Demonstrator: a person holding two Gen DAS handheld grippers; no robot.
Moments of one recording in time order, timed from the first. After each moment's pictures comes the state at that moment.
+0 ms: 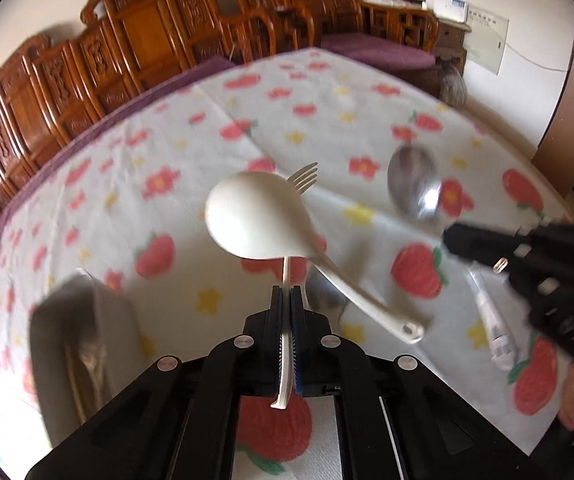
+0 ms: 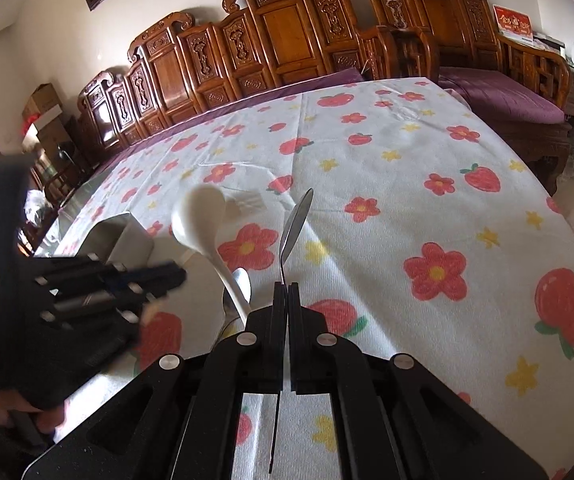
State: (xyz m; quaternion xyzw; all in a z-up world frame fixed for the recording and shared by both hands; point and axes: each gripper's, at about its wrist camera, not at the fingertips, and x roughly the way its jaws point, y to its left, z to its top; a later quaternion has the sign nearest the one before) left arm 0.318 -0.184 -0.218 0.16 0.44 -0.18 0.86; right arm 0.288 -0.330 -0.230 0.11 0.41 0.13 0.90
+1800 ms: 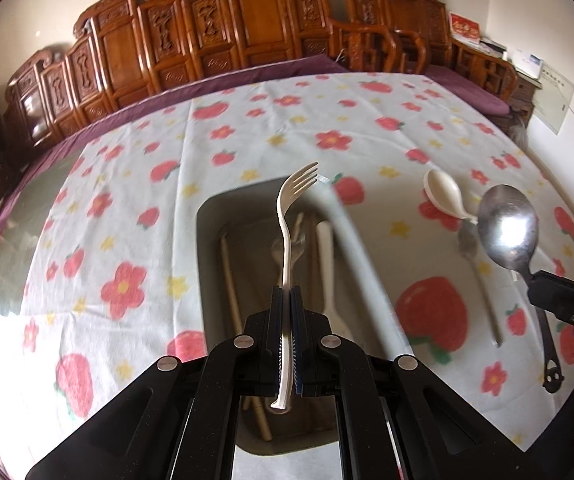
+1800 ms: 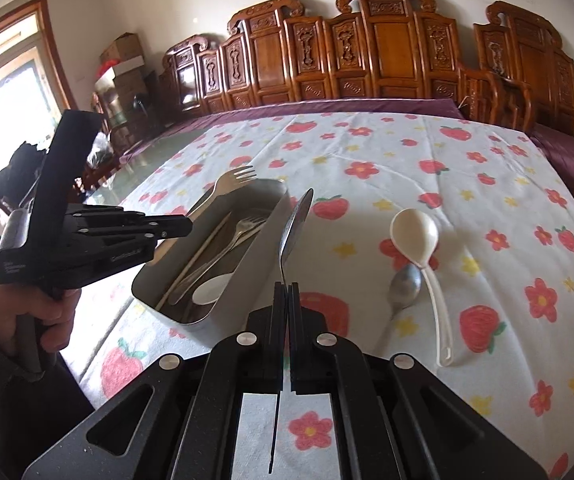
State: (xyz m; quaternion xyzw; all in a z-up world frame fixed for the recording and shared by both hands) left arm 0.288 0.001 -0.204 0.07 0.45 -0.06 0.89; right arm 0.233 -0.196 -0.191 0.02 0.38 0.25 0.89
